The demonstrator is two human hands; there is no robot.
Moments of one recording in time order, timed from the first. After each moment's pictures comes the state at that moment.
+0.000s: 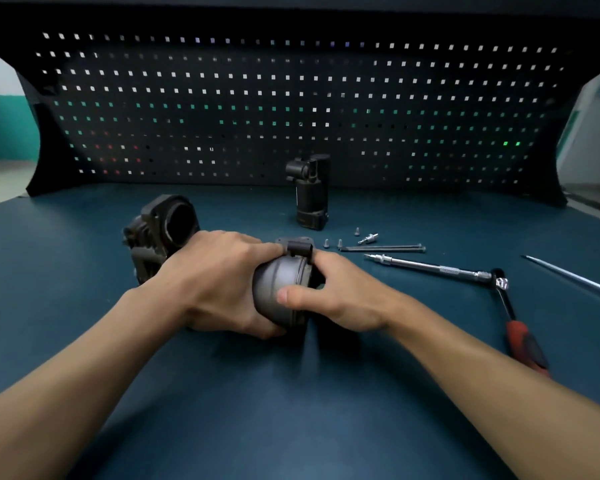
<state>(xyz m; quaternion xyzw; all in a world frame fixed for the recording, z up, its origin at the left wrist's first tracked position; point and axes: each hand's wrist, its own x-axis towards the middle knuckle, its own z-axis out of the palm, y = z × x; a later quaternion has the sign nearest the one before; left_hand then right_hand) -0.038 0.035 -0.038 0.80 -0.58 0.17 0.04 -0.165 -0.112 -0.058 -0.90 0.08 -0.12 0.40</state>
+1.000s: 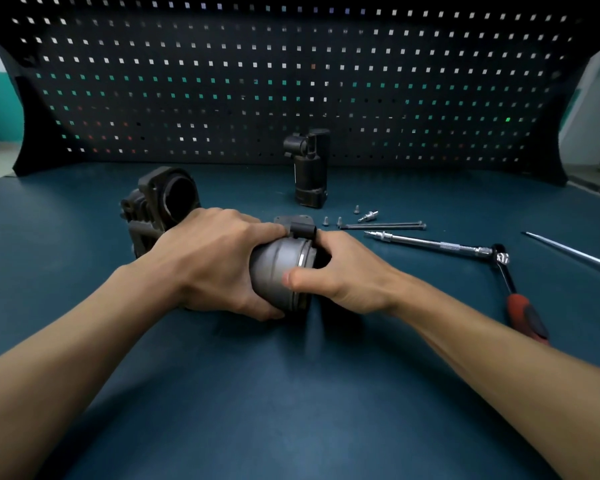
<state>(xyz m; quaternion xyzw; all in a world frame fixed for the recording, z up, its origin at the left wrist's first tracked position) -0.035 0.041 -0.044 0.77 -0.61 0.19 0.04 -0.169 -0.106 -0.064 -0.89 0.12 -0.13 0.41</state>
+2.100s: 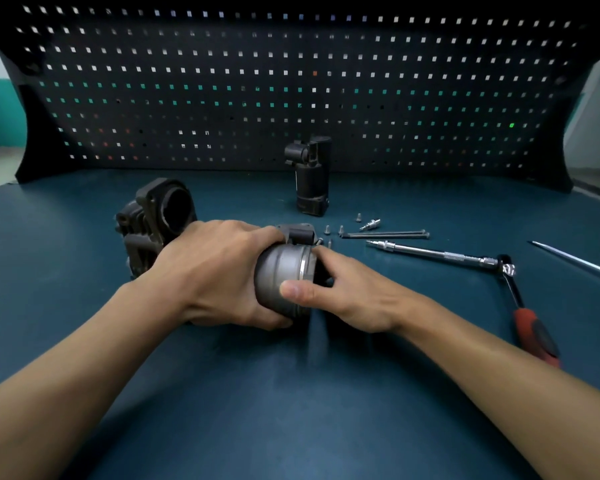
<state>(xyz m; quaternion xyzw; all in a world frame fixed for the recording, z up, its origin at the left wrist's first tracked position) -0.038 0.036 -0.049 0.77 -0.59 0.21 0.06 -0.172 -0.124 -0.078 -0.91 0.11 -0.08 0.39</state>
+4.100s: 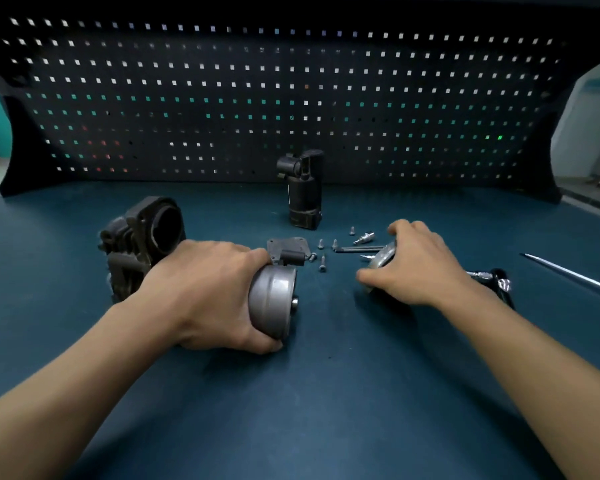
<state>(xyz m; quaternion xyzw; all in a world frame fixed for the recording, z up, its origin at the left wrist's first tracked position) -0.037 0.027 -0.044 0.82 -0.55 0.16 -0.02 -0.188 -0.194 -0.065 -0.90 0.39 -0.17 0.12</state>
